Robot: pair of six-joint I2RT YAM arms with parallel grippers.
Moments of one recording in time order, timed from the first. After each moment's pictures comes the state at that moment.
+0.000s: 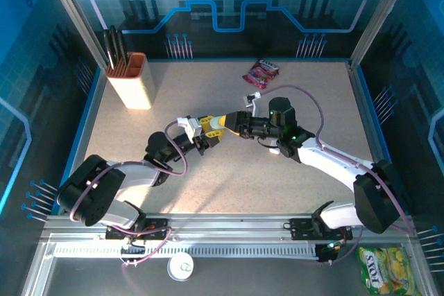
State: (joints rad) left arm -0.50 1.43 0.37 1.28 0.53 -0.10; right arm 0.58 1.36 0.81 0.33 -0.69 1.05
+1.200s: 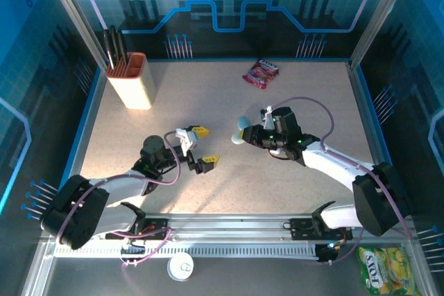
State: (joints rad) left arm -0.43 1.23 0.27 0.86 0.71 0.02; right arm 0.49 1.34 0.70 -0.01 -0.41 0.79
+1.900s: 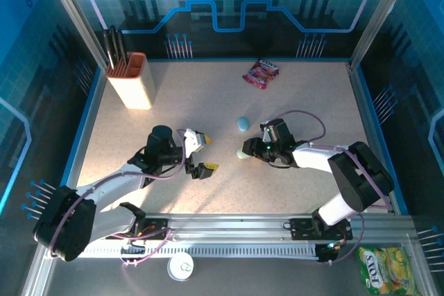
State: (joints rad) left arm -0.43 1.14 0.42 0.26 0.77 0.23; right arm 0.48 1.54 0.61 0.07 -0.35 0.78
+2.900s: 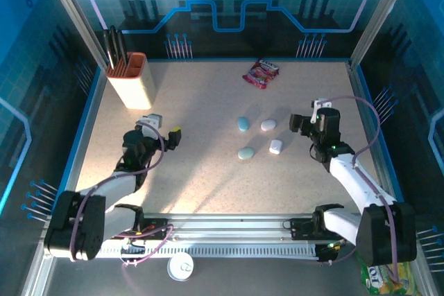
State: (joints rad) left arm -0.07 1.19 0.24 0.66 0.15 -0.02; right arm 0.07 1.10 0.54 0.02 0.13 0.12
